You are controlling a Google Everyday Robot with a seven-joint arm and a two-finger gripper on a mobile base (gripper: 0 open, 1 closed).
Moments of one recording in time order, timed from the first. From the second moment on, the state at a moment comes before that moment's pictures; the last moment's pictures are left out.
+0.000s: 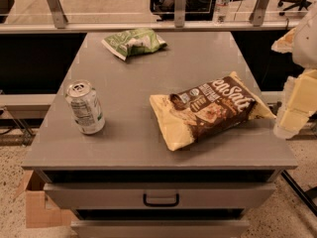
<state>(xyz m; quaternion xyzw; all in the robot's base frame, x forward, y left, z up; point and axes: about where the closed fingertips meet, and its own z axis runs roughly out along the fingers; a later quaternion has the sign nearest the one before) 0.438 -0.217 0.977 -0.60 0.78 -0.03 0.16</state>
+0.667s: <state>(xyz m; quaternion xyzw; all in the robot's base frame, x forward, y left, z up) 0.449 -0.216 0.979 -0.58 0.79 -0.03 0.18</state>
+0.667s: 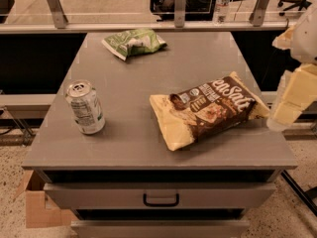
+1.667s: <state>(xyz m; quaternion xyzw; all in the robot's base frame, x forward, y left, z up) 0.567 -0.214 0.960 -0.42 0.84 0.08 0.34</state>
